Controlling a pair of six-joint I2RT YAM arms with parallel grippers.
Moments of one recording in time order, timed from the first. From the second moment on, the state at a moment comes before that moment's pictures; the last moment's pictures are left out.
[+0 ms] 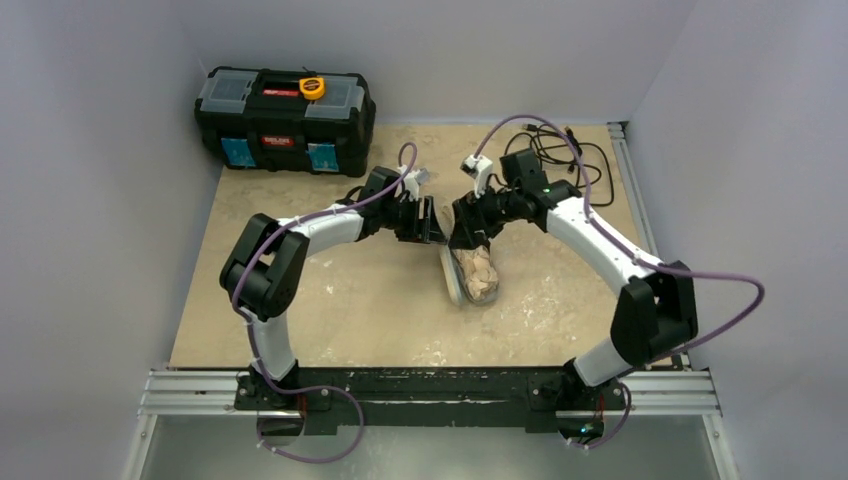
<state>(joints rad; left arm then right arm) -0.51 1.87 1.16 -0.05 0.56 -0.49 0.42 1.58 1.24 -0.60 -0.66 -0.10</state>
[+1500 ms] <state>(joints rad) -0.43 1.86 1.12 -0.16 0.55 -0.49 0.48 1.67 1.12 -0.53 -0.27 -0.01</state>
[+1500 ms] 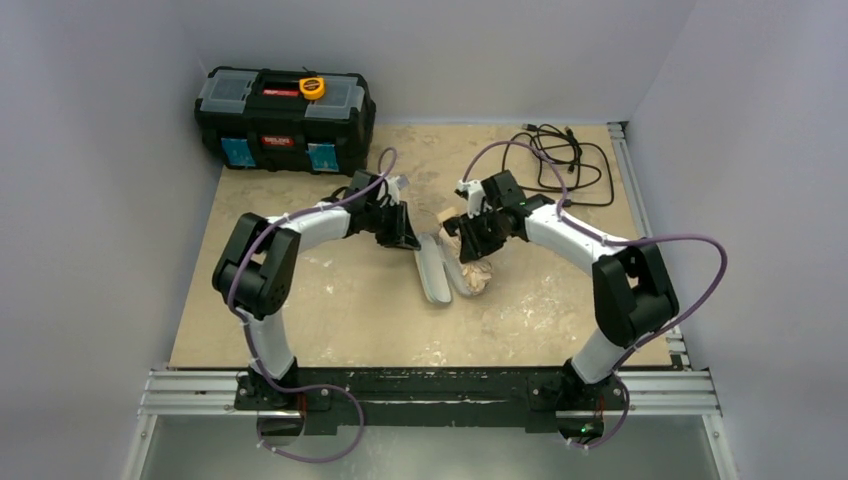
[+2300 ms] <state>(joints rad) 0.20 1.80 1.36 -0.71 0.29 -0.17 0.33 1.59 1.24 -0.48 -0.47 0.02</state>
